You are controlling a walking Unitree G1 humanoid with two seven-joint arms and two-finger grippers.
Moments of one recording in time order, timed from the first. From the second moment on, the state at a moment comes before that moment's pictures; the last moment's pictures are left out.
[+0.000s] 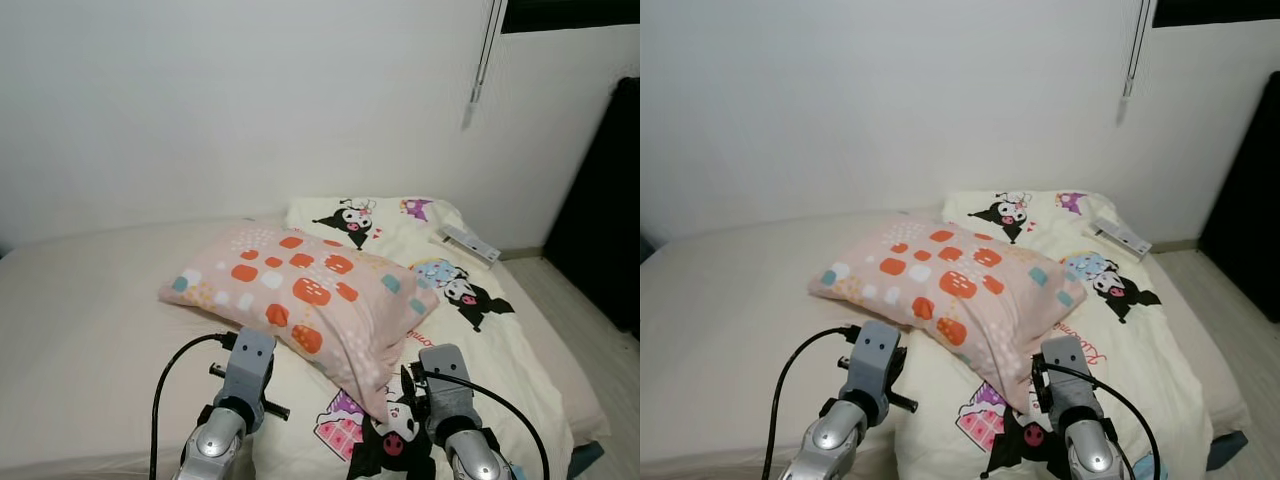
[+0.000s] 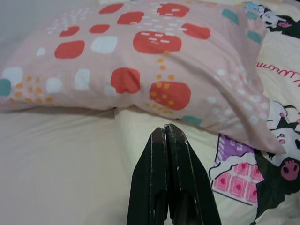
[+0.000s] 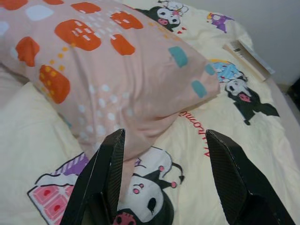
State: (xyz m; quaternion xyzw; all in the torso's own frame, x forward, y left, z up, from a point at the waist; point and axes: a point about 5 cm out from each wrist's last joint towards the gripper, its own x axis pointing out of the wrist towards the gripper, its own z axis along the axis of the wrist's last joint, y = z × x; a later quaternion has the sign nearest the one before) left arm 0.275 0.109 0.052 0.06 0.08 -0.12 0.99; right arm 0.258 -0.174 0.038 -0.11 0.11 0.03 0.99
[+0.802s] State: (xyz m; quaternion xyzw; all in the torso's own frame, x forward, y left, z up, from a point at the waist) left arm 0.274 0.124 0.044 0.06 0.09 -0.08 0.99; right arm 0.266 -0.173 0.045 -0.14 0.08 0.01 0.99
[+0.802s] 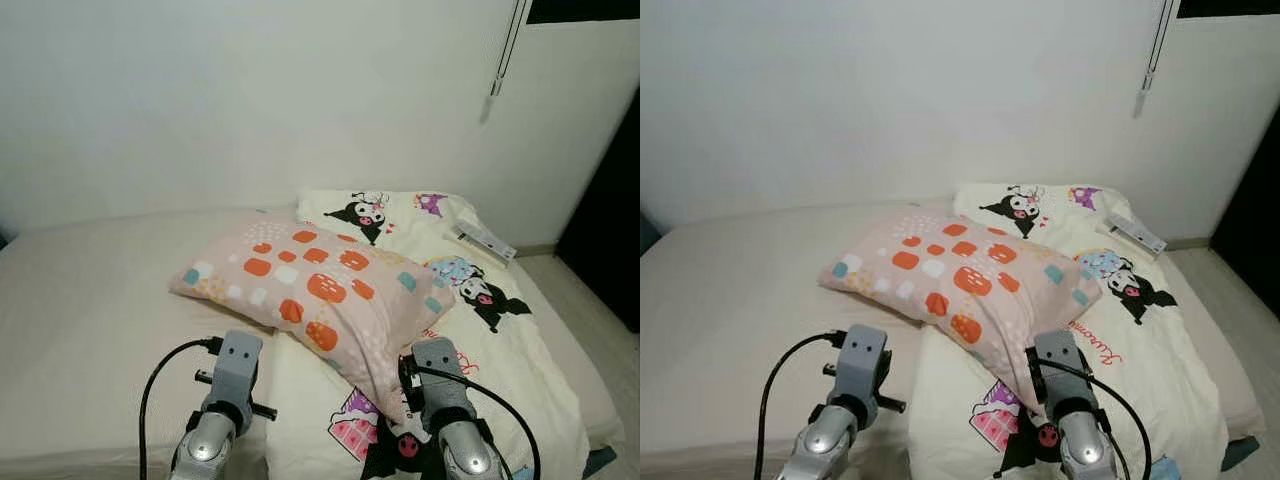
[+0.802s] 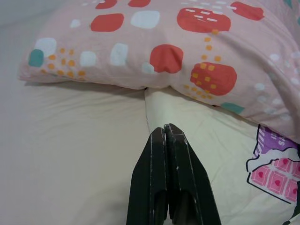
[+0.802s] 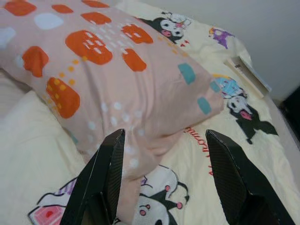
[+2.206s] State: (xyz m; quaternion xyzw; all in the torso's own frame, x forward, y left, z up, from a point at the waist) left arm 0.273 0.129 0.048 0.03 0.06 -0.07 1.00; right arm 0.267 -0.159 0.041 -0.10 0.10 0.05 0.99
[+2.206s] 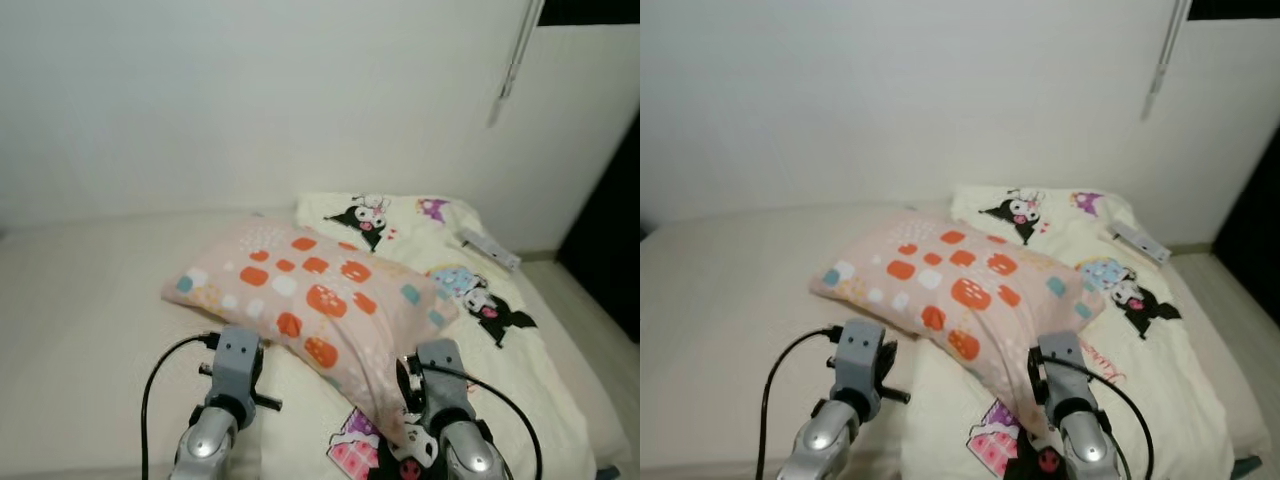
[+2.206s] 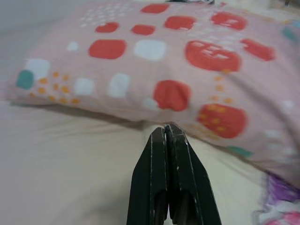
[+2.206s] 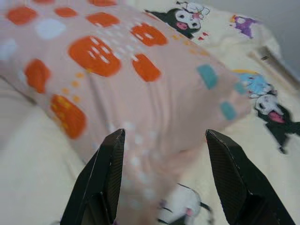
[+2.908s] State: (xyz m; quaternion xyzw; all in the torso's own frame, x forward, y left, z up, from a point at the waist) left arm 0.273 0.122 0.052 0.02 0.05 -0.08 1.00; right arm 0.264 -0.165 0.038 -0.10 0.11 0.05 0.99
